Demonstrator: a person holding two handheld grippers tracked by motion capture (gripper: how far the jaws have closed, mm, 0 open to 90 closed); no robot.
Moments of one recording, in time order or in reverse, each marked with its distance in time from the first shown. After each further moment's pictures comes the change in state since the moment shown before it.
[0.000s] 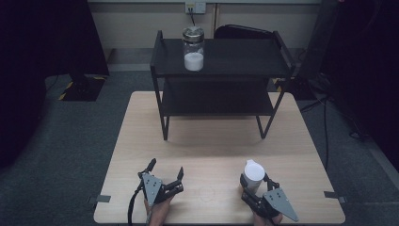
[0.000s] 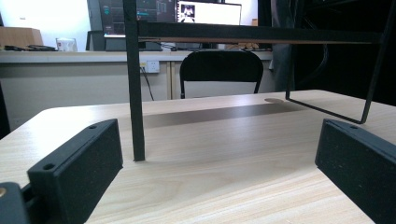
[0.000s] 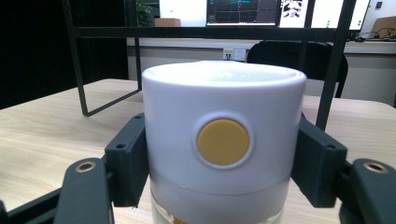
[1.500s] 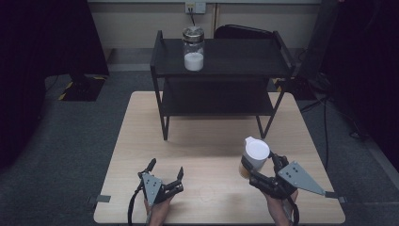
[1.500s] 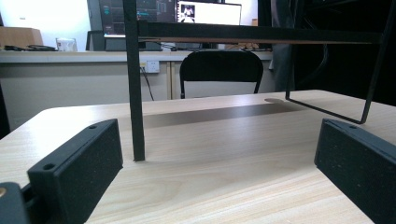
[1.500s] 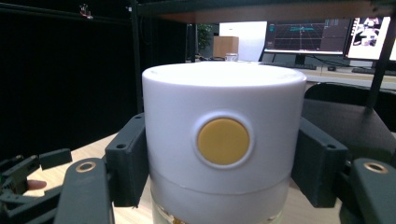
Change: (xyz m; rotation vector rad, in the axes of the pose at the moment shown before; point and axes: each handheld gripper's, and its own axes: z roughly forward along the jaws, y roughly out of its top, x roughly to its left) left arm 0.000 0.000 0.000 0.000 0.000 0.000; right arm -0.056 0.106 0.016 -0.058 0.272 -0.020
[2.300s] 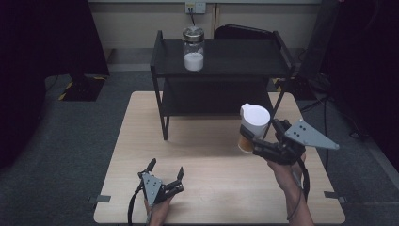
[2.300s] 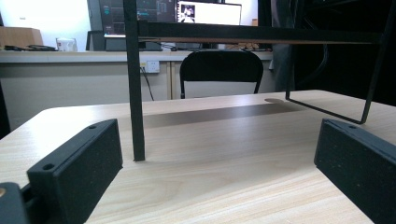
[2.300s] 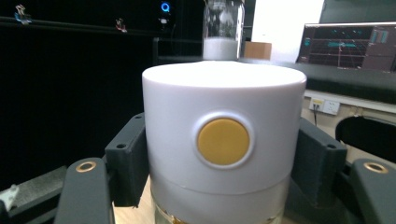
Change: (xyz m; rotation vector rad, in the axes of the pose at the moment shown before) left arm 0.000 0.000 0.000 0.000 0.002 0.000; right arm -0.047 0.091 0.042 -0.008 0.152 -0.028
